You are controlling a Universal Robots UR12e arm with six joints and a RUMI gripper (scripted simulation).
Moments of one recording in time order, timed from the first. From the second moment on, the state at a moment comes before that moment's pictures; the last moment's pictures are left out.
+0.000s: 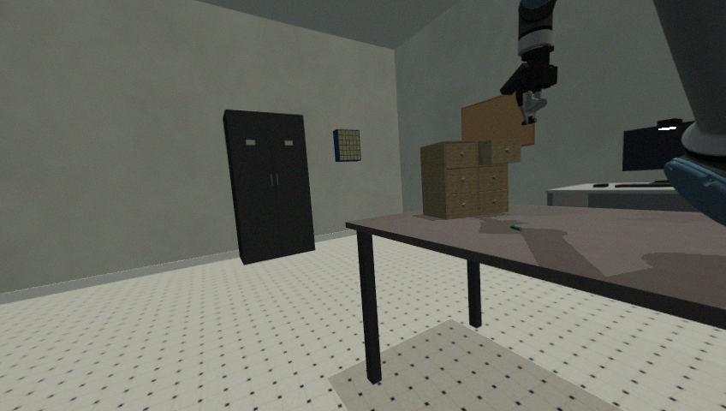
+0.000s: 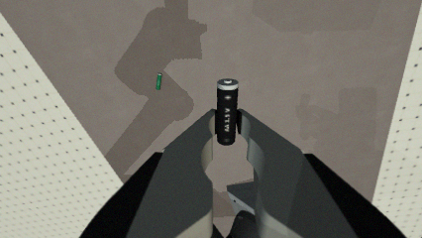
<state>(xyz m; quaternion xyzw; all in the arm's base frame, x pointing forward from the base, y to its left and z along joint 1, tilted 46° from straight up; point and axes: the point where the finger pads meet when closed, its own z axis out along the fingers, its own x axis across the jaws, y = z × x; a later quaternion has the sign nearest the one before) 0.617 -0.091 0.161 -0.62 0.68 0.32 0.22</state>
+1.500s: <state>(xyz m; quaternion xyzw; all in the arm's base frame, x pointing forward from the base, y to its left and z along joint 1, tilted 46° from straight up) 0.615 -0.090 0.161 -0.58 0.72 0.22 0.31</state>
